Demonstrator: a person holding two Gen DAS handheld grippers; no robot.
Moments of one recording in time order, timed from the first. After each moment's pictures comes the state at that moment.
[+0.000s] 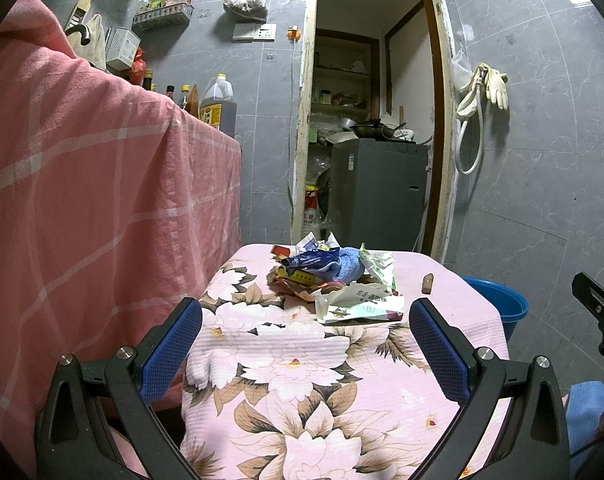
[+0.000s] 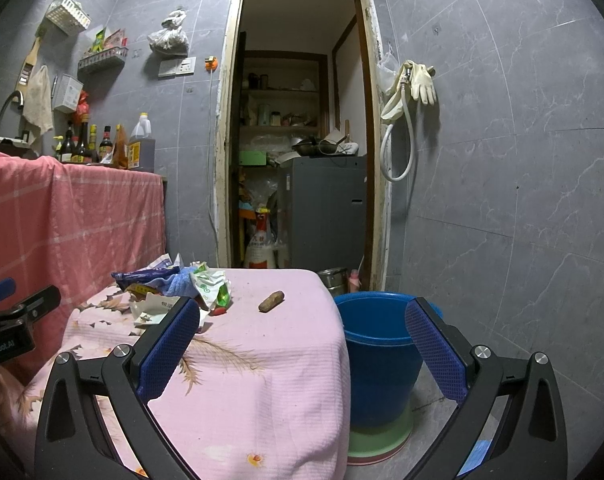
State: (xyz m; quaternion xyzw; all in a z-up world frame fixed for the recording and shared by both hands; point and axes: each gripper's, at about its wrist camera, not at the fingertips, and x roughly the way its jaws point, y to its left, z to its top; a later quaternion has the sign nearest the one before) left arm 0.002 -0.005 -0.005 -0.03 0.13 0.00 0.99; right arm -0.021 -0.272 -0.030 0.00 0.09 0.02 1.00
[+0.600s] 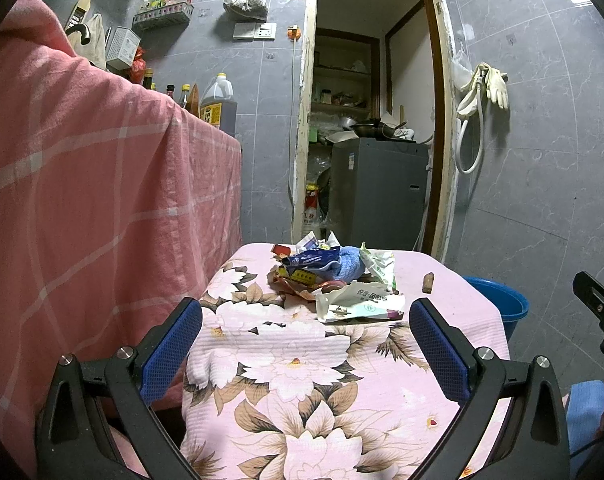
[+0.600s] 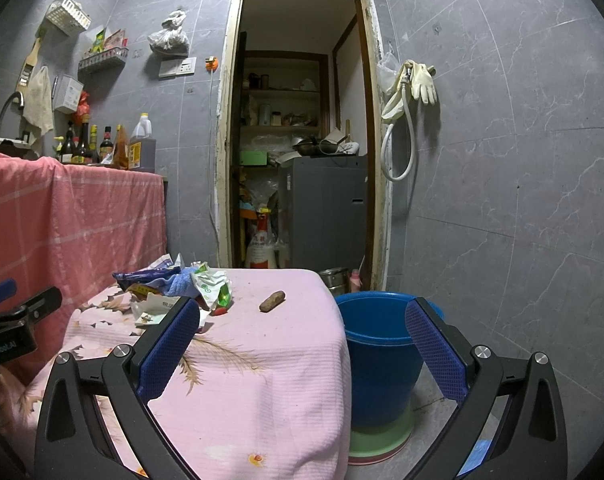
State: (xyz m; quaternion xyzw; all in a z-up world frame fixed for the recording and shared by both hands) left arm 0.003 -0.004 -0.006 -0.03 0.13 0.00 0.99; right arm -0.021 -0.272 -0.030 0.00 0.09 0.02 1.00
